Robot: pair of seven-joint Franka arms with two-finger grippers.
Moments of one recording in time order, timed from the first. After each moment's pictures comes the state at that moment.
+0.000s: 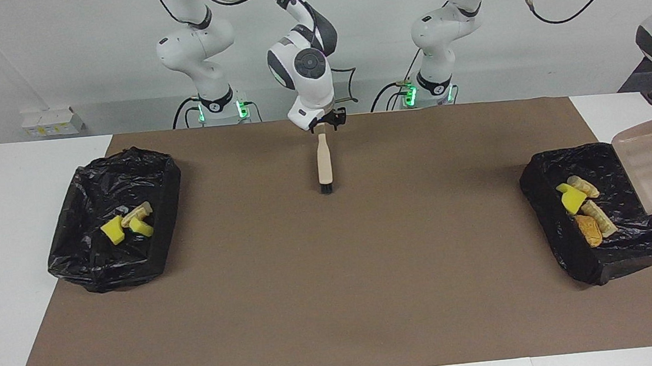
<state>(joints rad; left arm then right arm) 0.31 0.14 -0.03 -1.60 0.96 2.05 1.69 0.39 -0.02 0.18 -2.10 0.12 2.00 0.56</state>
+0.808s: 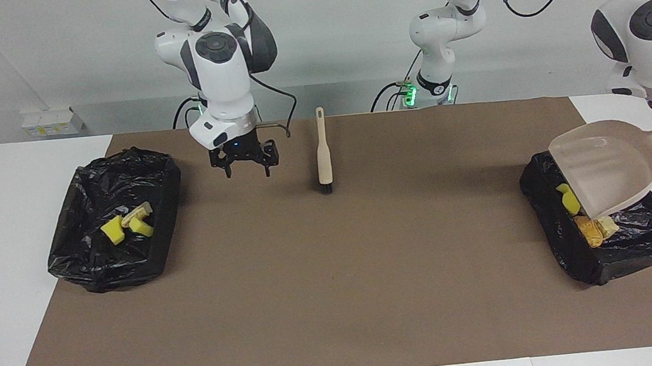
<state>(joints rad) 0.13 0.14 -0.05 -1.61 0.49 1.72 1.37 0.04 -0.05 0.18 -1.85 -0.07 1.87 0.33</state>
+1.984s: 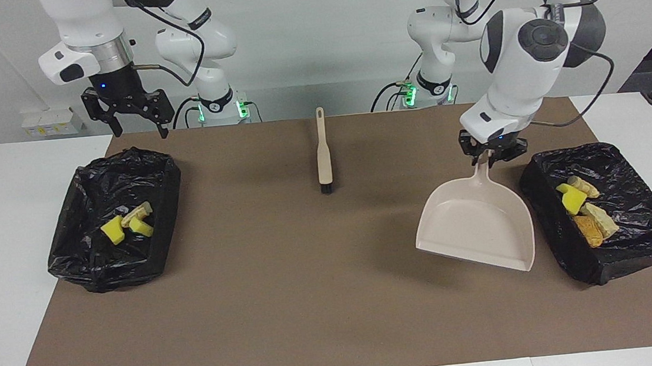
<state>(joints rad) -0.35 0.26 -0.06 -1.63 0.00 1.84 -0.16 -0.03 -0.13 0.05 -1.68 -0.04 1.63 0.13</state>
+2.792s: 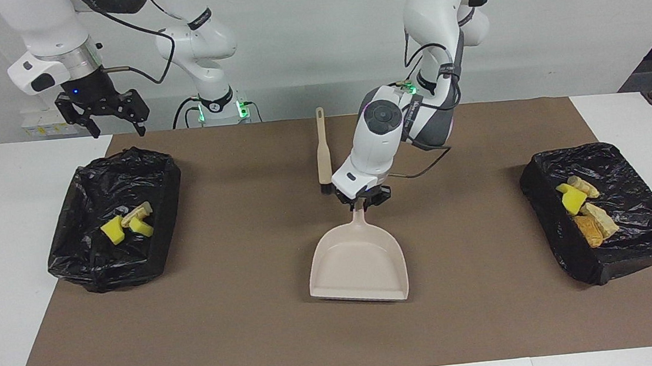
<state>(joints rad) -0.57 0.50 -0.06 -1.58 -0.10 2.08 -0.40 -0.06 -0.12 -0.02 -1.70 -0.04 1.59 -0.04</state>
